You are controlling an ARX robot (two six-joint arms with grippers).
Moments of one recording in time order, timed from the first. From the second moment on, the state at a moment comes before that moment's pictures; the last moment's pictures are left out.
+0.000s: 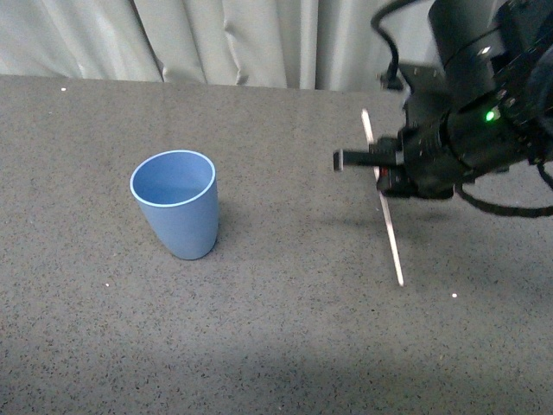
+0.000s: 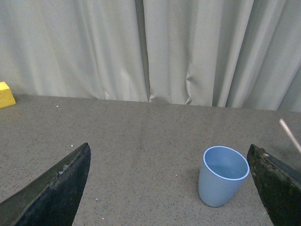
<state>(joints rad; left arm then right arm) 0.00 0.00 0.02 0.00 0.00 0.00 0.34 2.09 1.09 0.09 -0.04 0.22</state>
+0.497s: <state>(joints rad) 0.00 0.00 0.02 0.00 0.00 0.00 0.56 1.92 0.97 0.86 -0.24 0.14</state>
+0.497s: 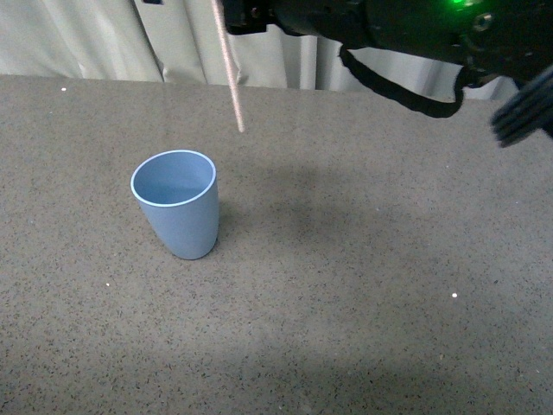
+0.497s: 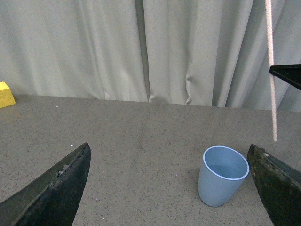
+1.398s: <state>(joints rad) 0.00 0.00 0.02 0.00 0.00 0.00 0.65 2.19 1.11 0.81 -0.25 0.09</state>
